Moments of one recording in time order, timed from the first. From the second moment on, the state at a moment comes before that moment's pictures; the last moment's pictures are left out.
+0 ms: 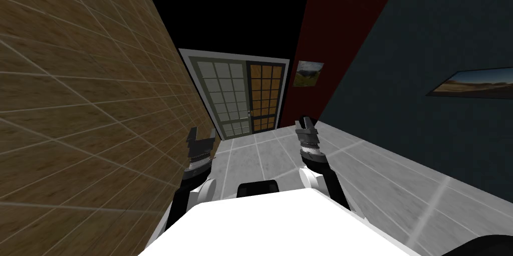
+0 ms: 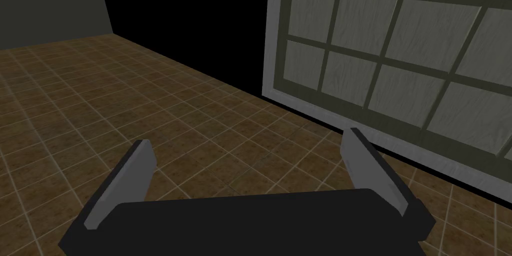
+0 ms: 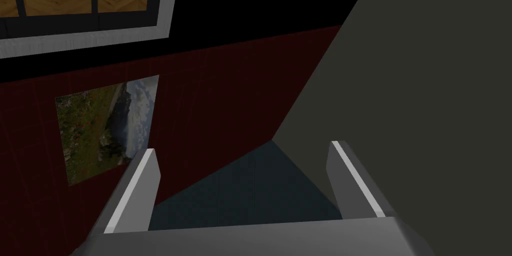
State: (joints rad) arm 0.53 -0.05 -0.02 -2.29 -0.06 -0.53 0.09
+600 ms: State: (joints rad) arm 0.50 -0.07 -0.07 -2.18 -0.01 -0.56 0.18
